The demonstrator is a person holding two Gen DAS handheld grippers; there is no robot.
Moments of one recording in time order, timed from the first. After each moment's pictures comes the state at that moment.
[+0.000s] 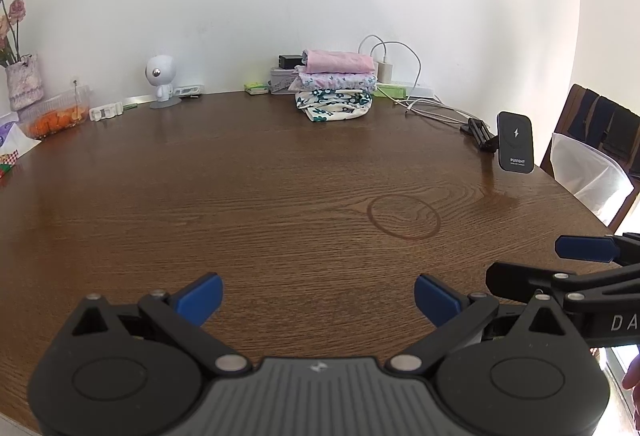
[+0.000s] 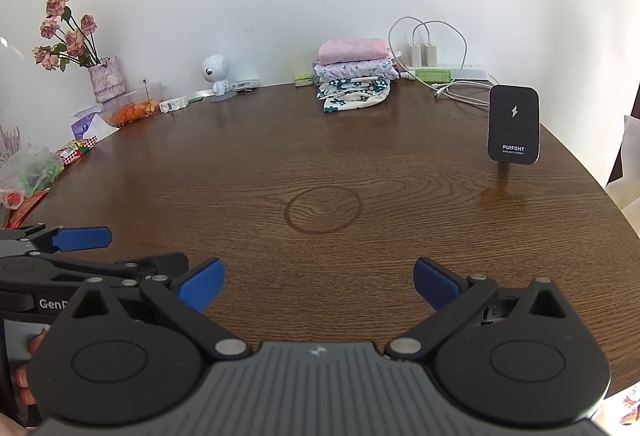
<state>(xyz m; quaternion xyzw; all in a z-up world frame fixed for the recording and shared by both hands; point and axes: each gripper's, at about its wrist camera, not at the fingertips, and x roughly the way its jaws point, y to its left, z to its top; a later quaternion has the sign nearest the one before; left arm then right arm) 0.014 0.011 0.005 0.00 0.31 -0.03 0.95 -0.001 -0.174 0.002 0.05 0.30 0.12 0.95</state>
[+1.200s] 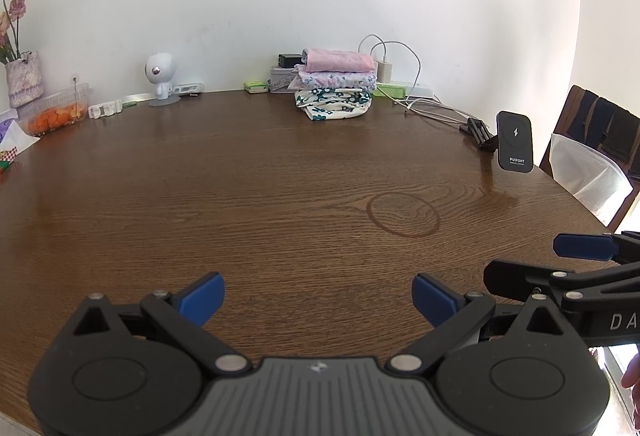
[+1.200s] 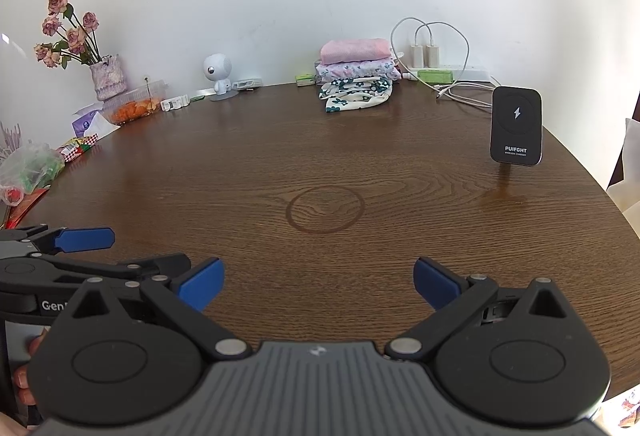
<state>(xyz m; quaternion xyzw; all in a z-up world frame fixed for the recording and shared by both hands) 0.013 0.012 0.002 -0.01 0.31 -0.03 0.95 -0.001 -0.173 0.000 0.04 0.30 0.12 0.95</state>
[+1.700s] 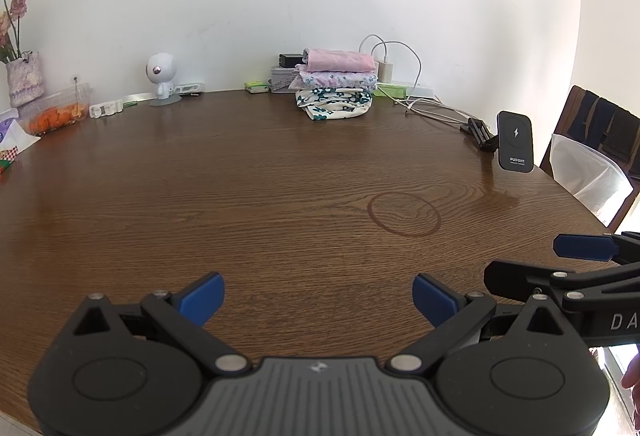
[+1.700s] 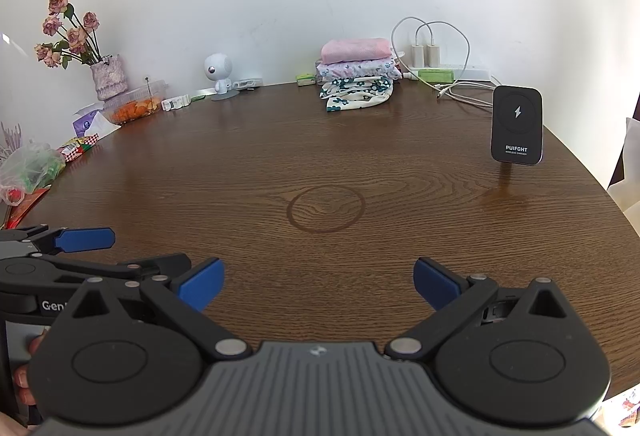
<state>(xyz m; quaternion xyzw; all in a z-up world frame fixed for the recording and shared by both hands) 0.013 0.012 0.002 -0.01 0.31 -0.03 0.95 -0.001 -0.173 -0.001 0.04 0.30 0.12 0.95</state>
